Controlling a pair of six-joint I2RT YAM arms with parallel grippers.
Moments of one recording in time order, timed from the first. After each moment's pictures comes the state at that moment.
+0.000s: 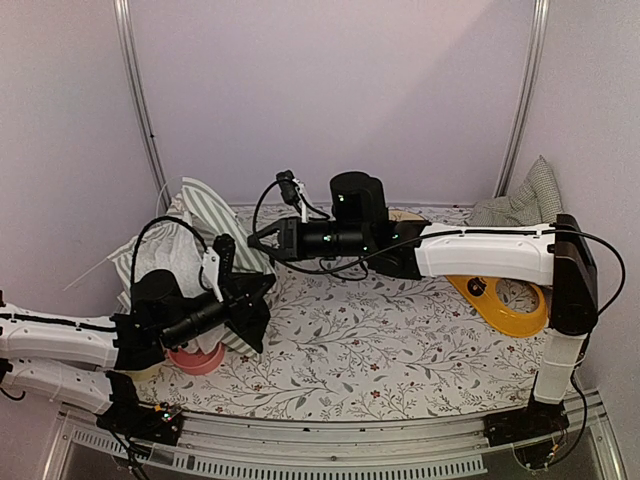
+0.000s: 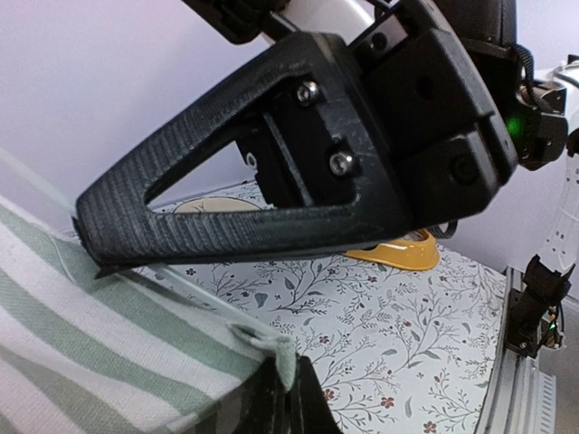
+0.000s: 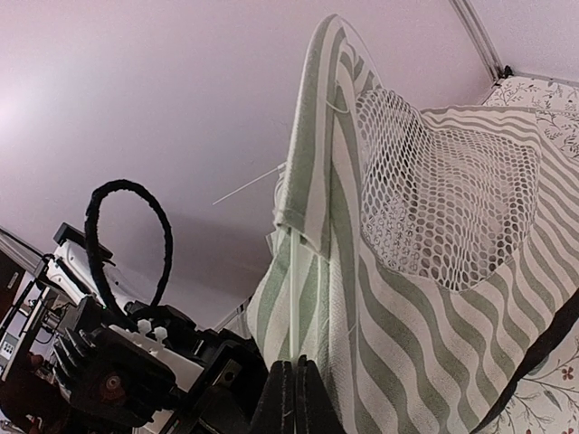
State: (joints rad) left arm -1.02 1.03 0.38 0.65 -0.13 -0.17; right arm 1.02 1.90 1.52 0.24 -0.38 0.67
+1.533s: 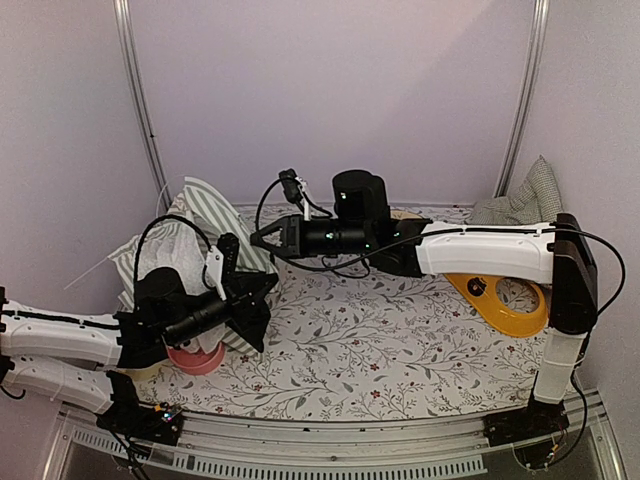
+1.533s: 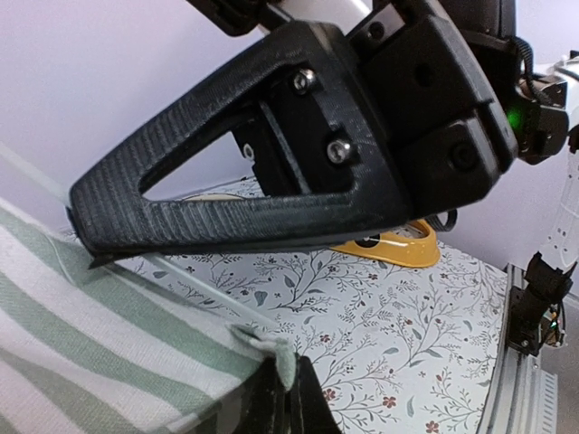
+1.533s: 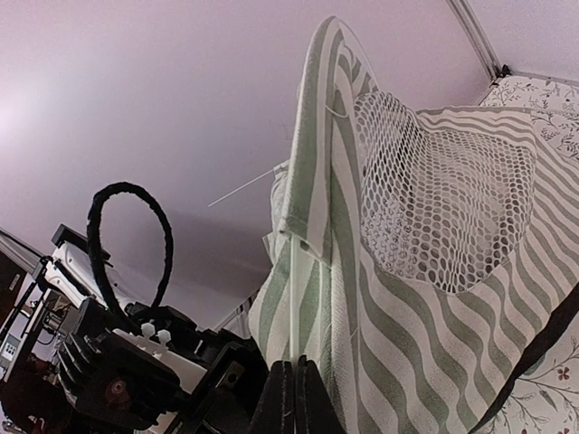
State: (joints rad) left arm -1.00 1.07 0.39 0.66 -0.11 -0.17; right arm 1.00 1.90 1.52 0.24 -0.39 0.67
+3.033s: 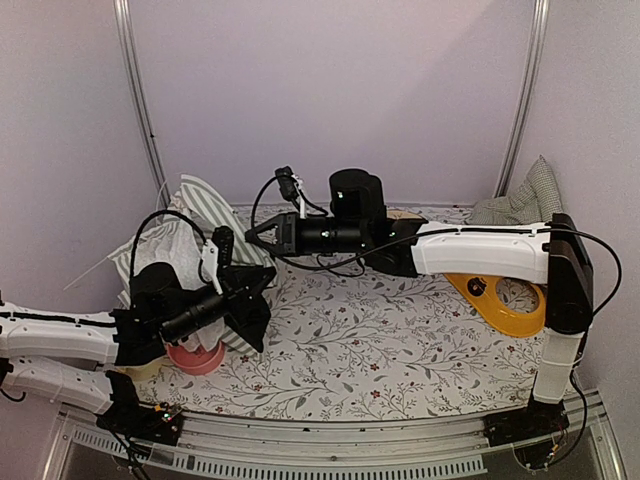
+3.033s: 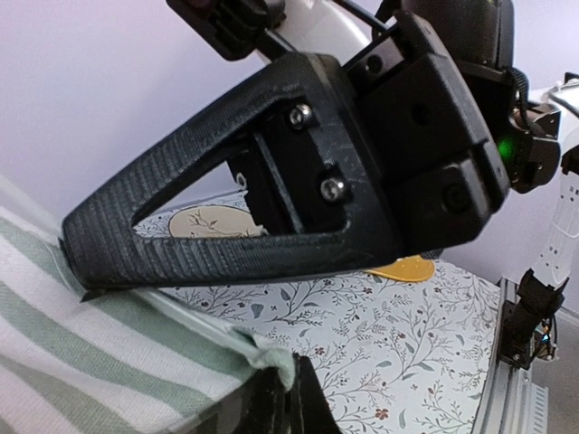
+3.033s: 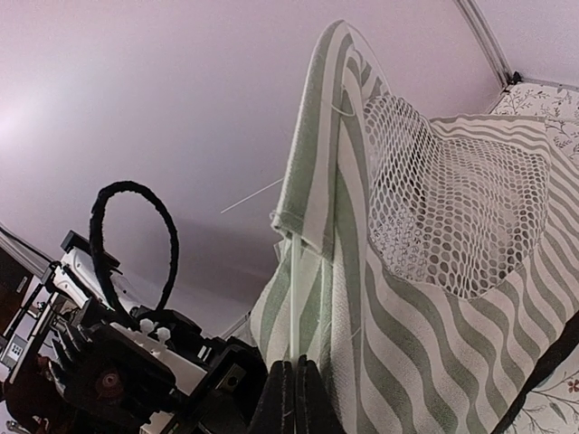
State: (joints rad) left arm -0.99 1.04 0.41 0.65 -0.09 -0.19; right arm 1.01 1.92 1.55 0.26 -0.40 0.69
